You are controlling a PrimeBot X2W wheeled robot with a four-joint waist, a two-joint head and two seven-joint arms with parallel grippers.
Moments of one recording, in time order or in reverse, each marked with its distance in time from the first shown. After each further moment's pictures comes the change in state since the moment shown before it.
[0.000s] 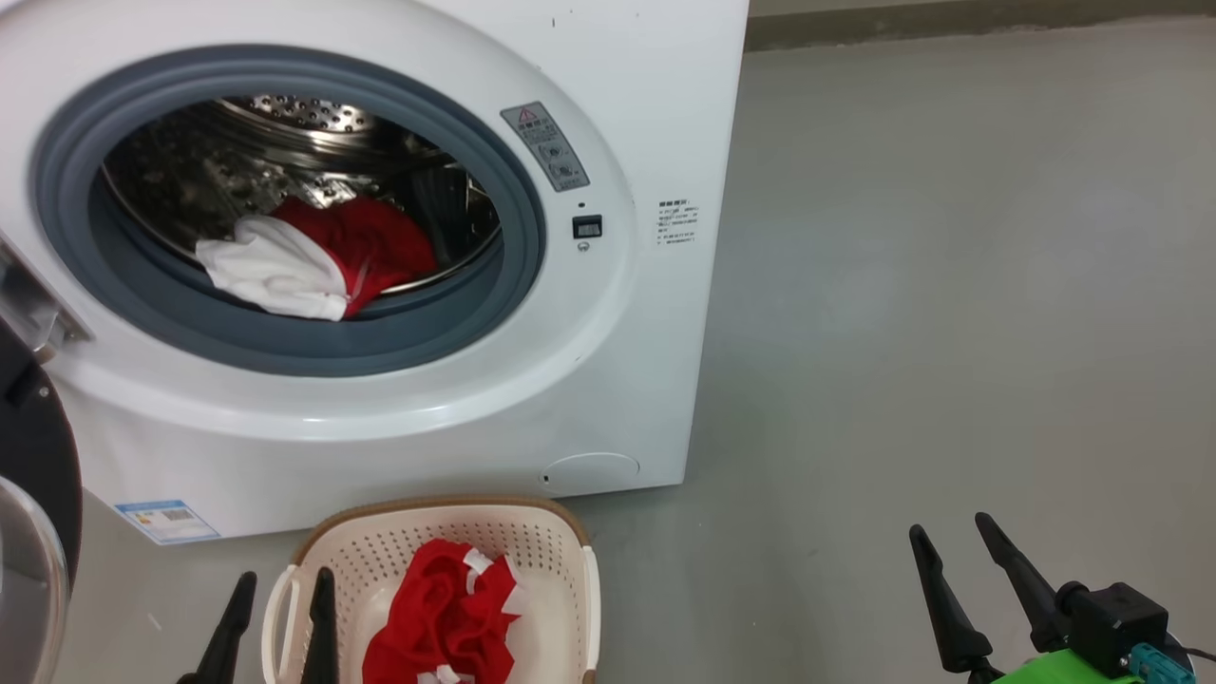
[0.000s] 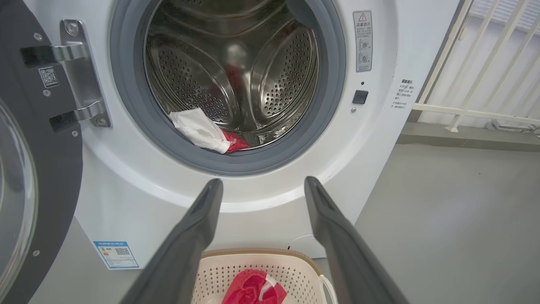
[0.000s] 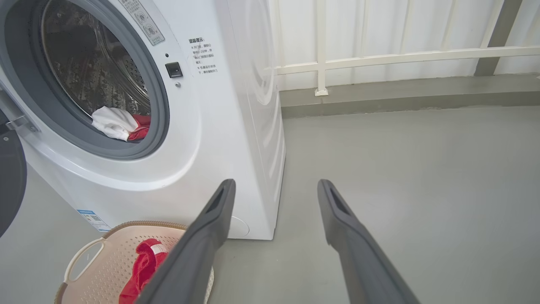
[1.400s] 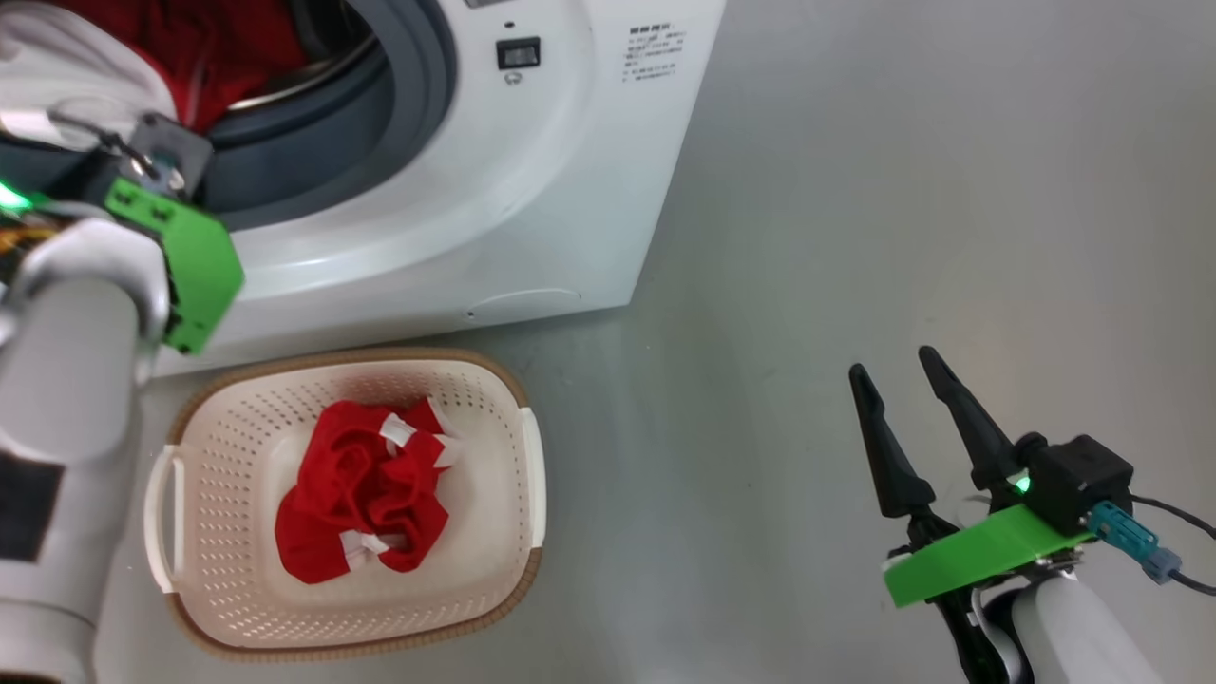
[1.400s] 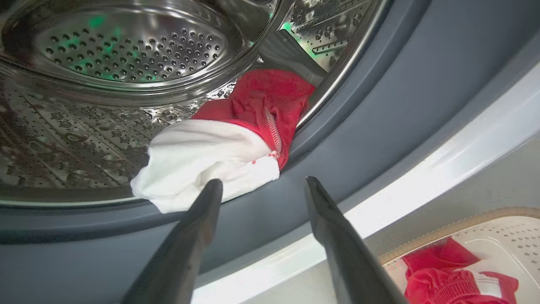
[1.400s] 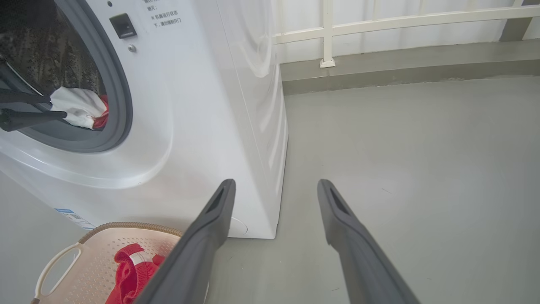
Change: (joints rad) left arm -1.186 0.220 -0.324 0.934 0.450 0.017 0.354; right arm -0.258 0.045 0.058 -0.016 -0.001 0.000 0.000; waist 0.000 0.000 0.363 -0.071
